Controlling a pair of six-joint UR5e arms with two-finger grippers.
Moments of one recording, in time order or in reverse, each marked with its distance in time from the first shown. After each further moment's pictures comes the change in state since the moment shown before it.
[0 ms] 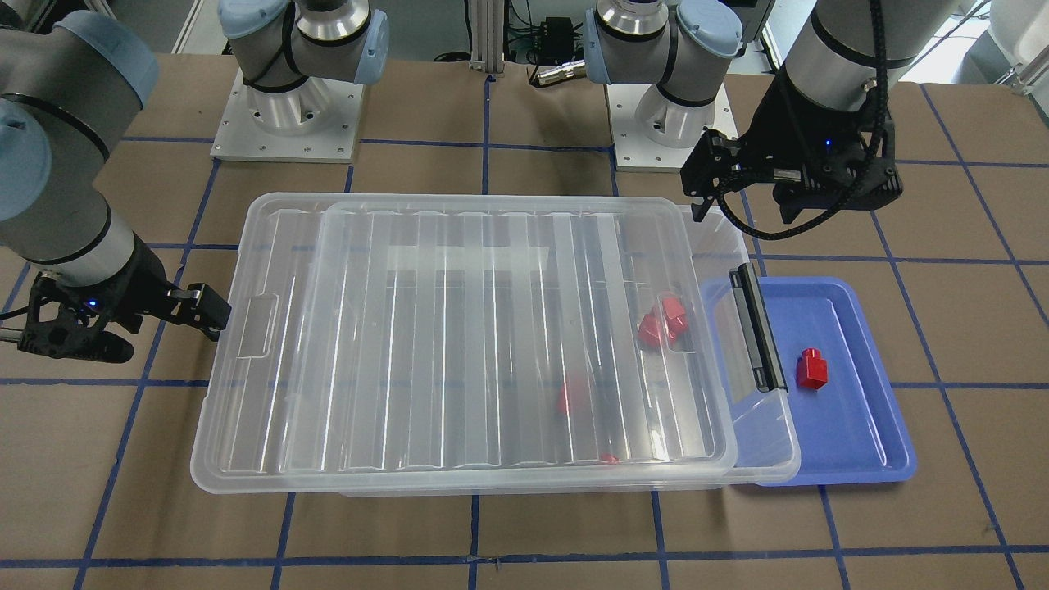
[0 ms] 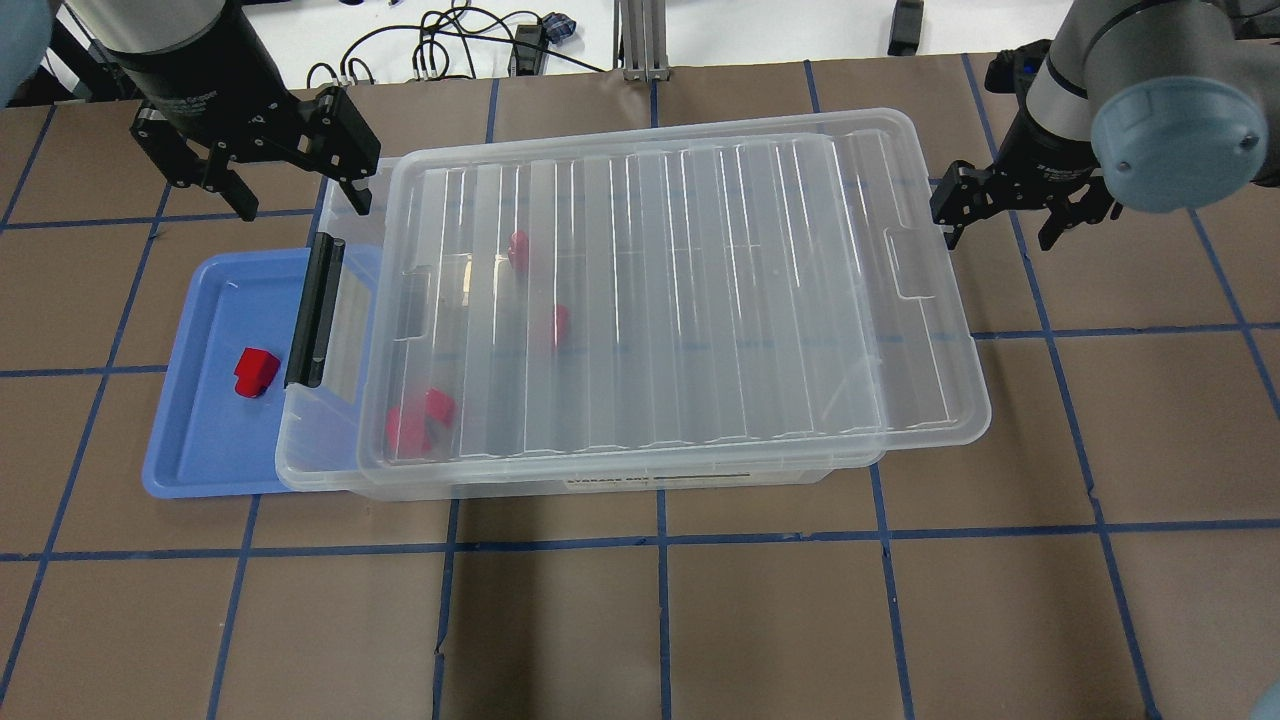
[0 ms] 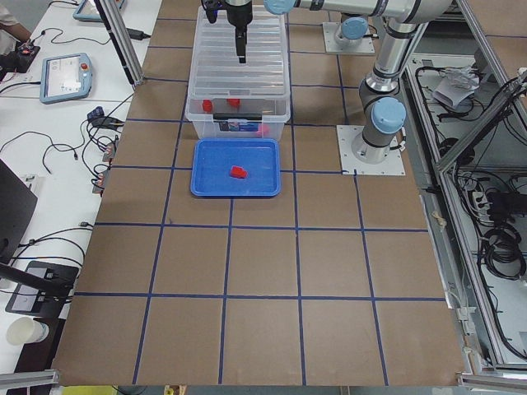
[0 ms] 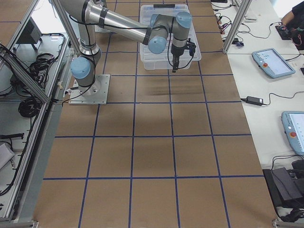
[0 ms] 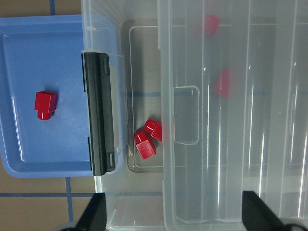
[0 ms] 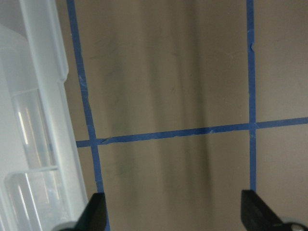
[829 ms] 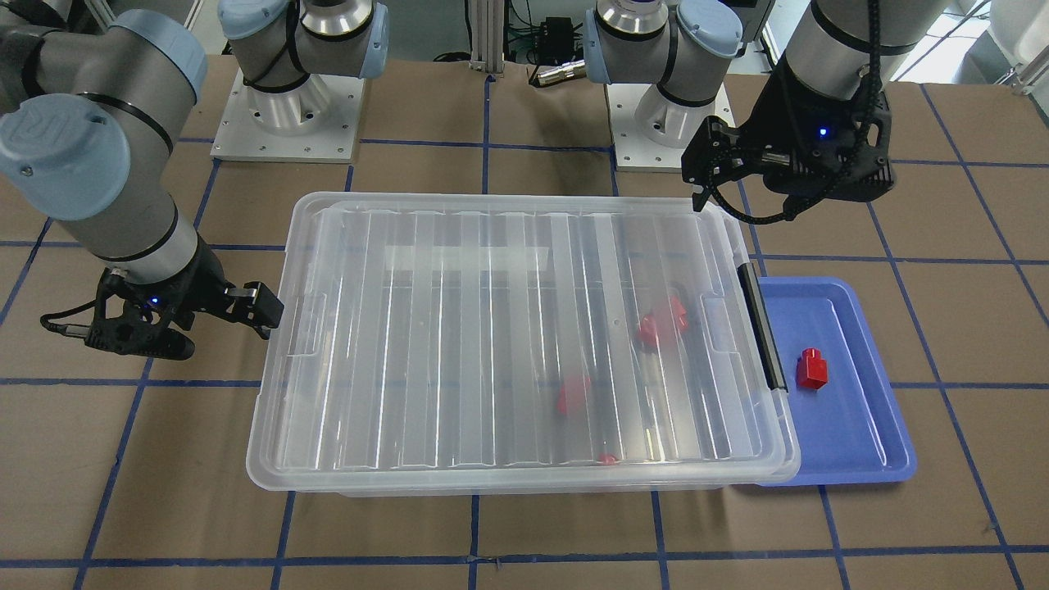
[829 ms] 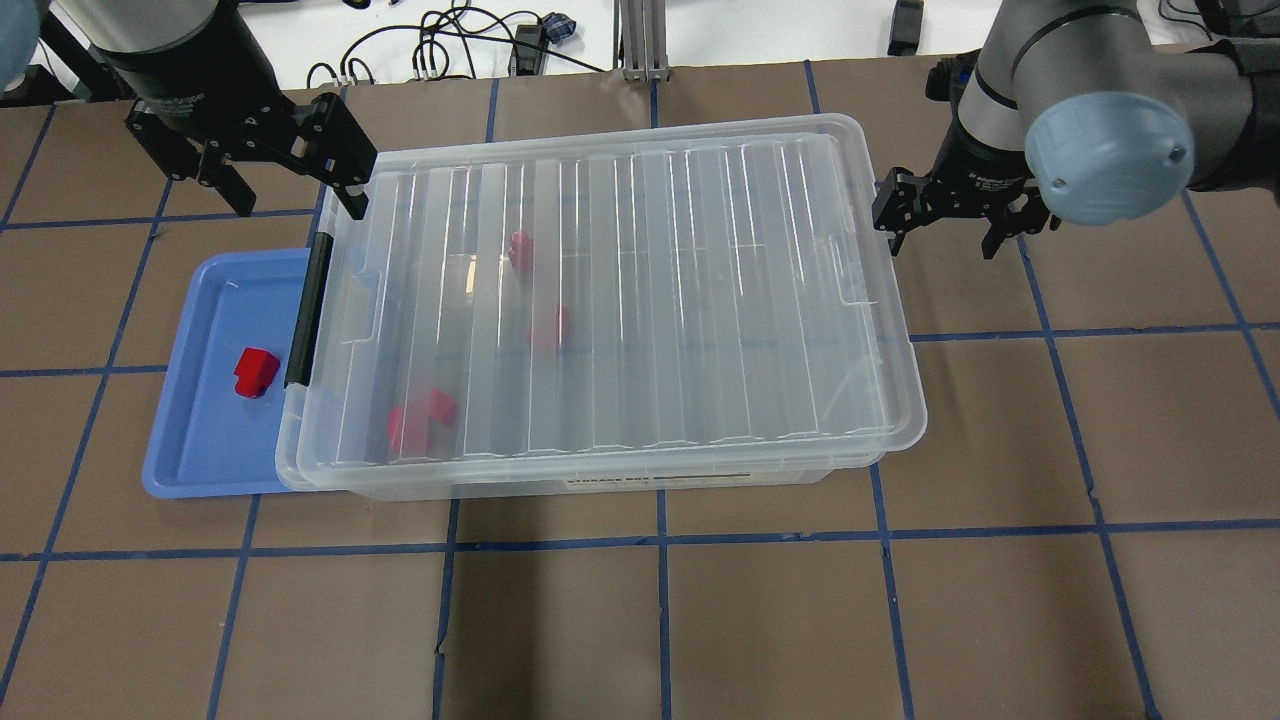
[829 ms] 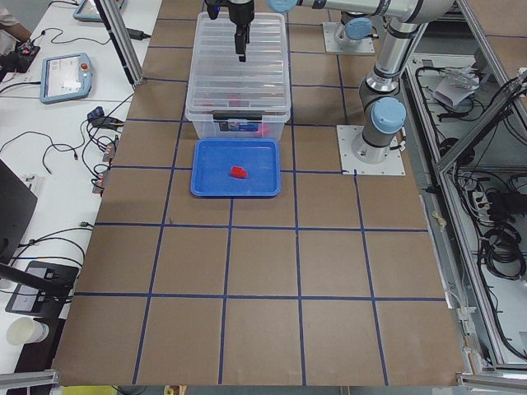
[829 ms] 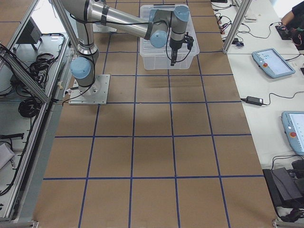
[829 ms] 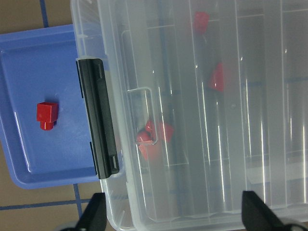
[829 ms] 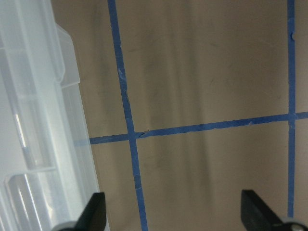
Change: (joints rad) left arm 0.001 0.010 0.001 -0.001 0.003 0.094; right arm 0.080 0.001 0.001 -0.001 0.020 0.097
